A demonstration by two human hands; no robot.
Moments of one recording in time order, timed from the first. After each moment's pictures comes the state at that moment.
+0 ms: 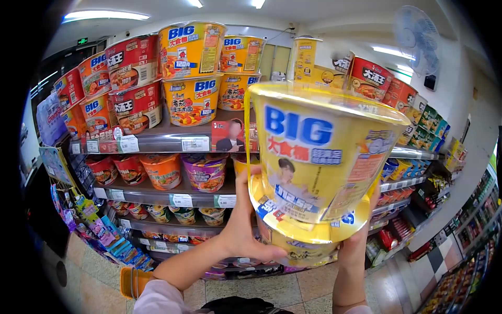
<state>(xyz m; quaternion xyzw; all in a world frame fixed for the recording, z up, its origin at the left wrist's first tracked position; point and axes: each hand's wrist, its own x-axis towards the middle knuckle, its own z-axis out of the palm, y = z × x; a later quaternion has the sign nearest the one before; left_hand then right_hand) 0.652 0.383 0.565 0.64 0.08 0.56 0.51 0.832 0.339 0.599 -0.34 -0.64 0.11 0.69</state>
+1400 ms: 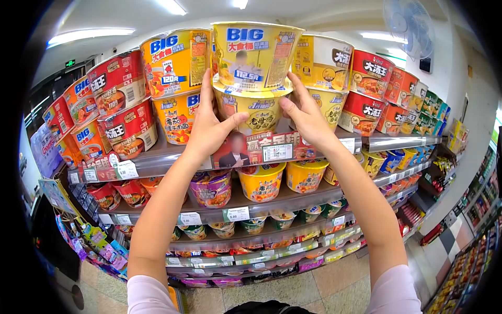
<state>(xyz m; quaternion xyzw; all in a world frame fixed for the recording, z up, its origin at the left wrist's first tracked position) 0.592 0.540 0.666 0.74 0.21 0.62 0.15 0.799 0.542 0.677 -0.22 -0.76 0.23 0.57</state>
